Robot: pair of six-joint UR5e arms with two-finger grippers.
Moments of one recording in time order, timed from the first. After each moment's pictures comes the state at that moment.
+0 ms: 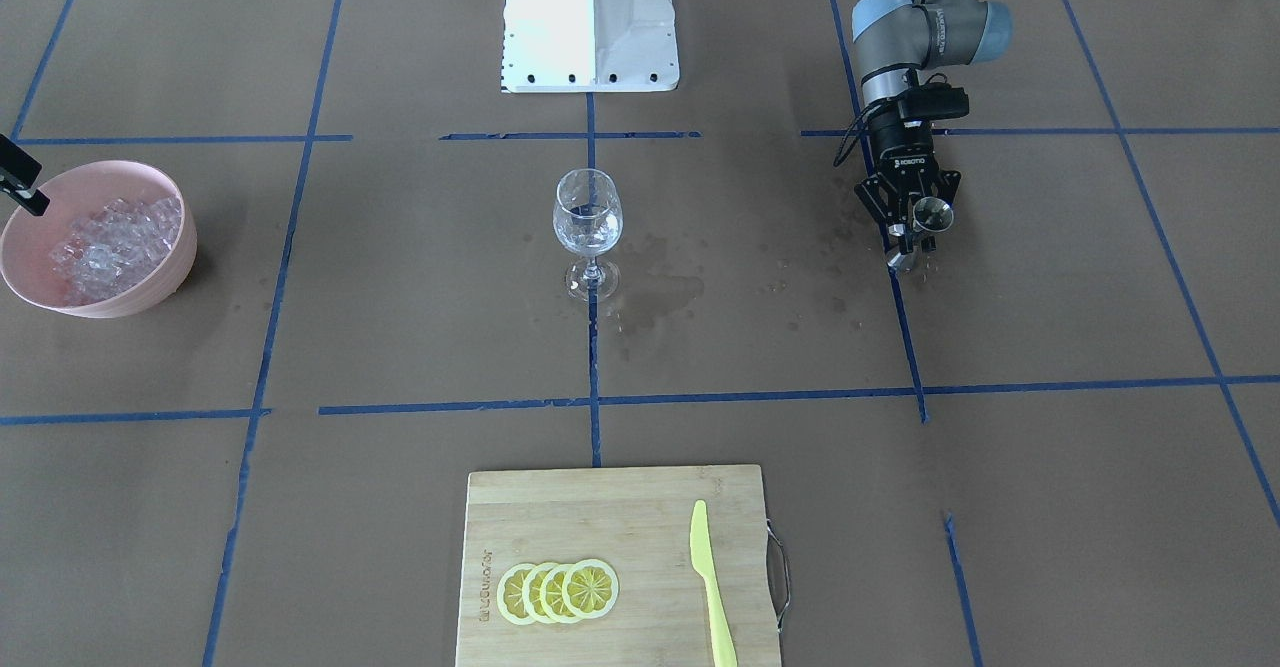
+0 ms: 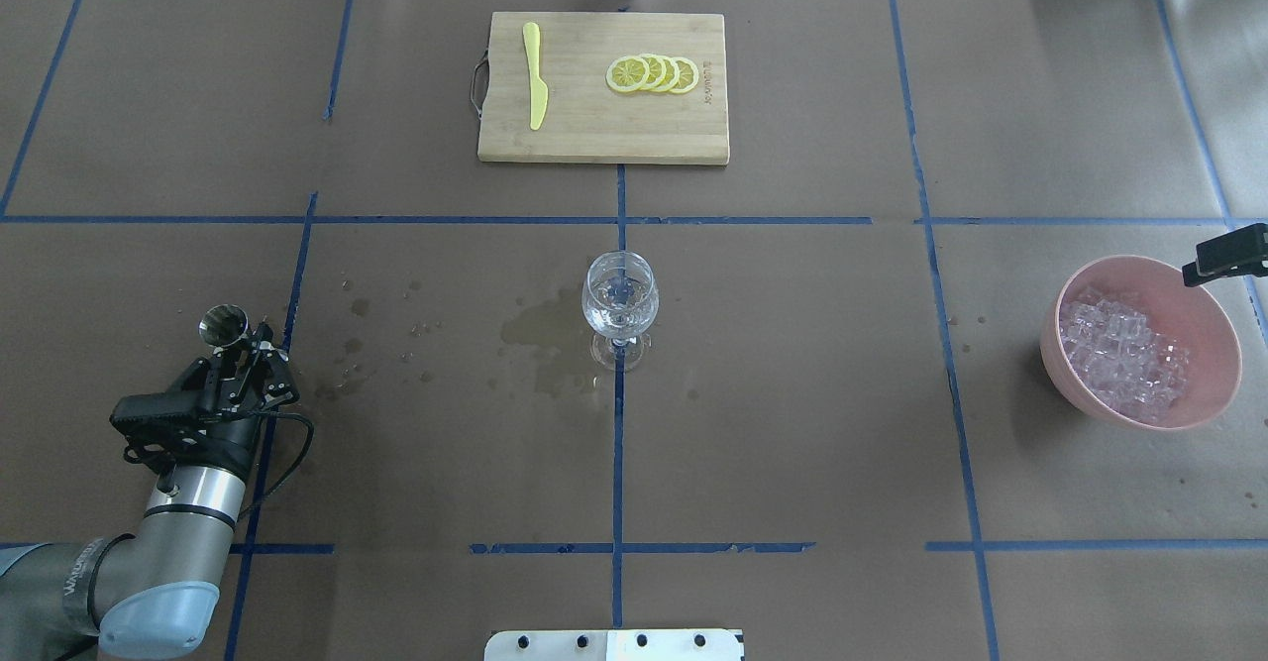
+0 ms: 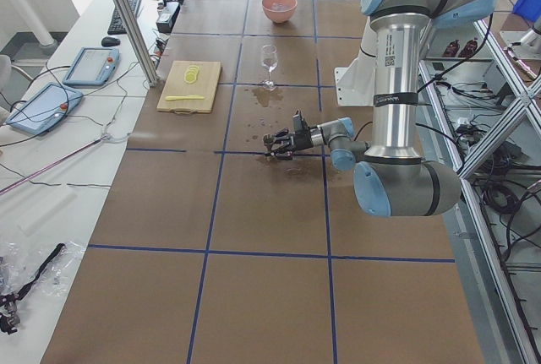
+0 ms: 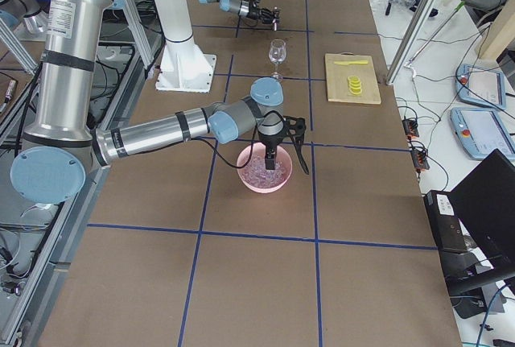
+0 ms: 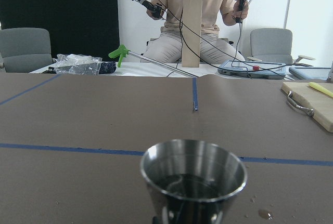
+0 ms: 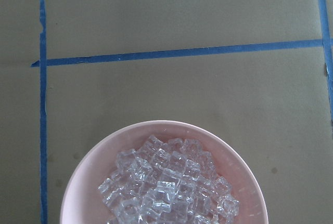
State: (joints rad) left arm -0.12 -1.53 -1.71 -2.25 -0.41 -1.61; right arm 1.17 -1.76 2.01 -1.32 2.25 0.70
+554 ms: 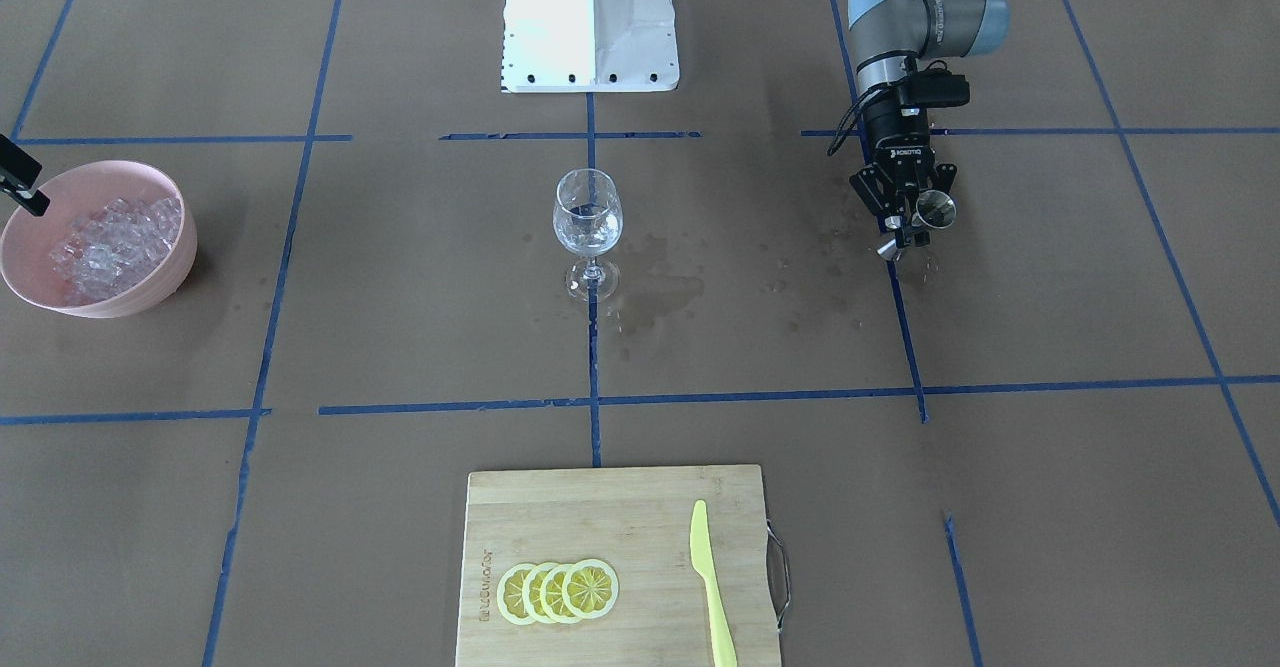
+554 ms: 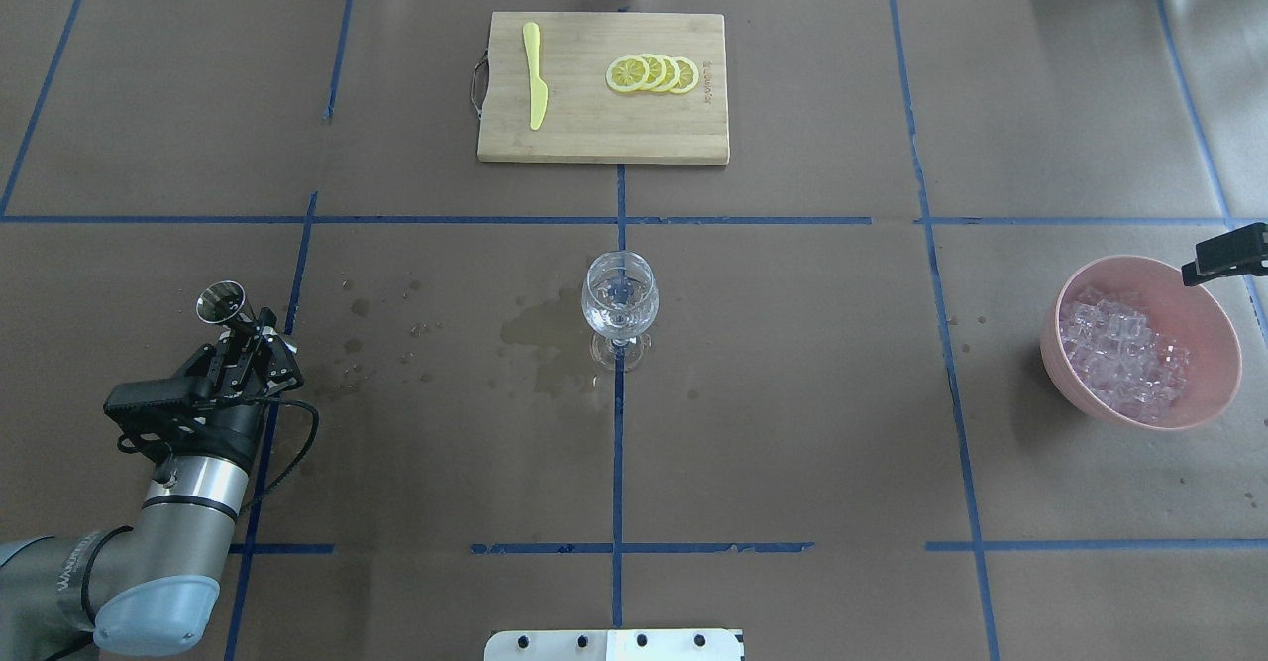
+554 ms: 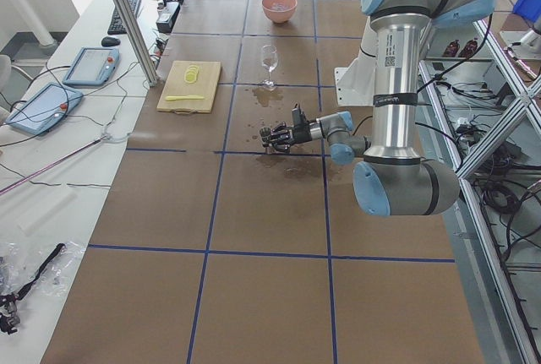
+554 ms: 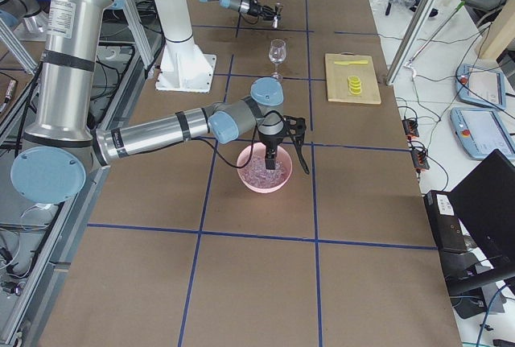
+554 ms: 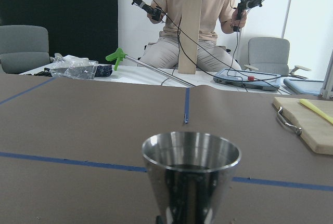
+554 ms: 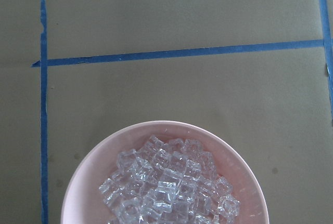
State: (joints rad) left arm -0.14 -1.53 -1.78 -2.25 -0.41 -1.60; right arm 1.17 -1.76 2.01 -1.32 2.25 0.70
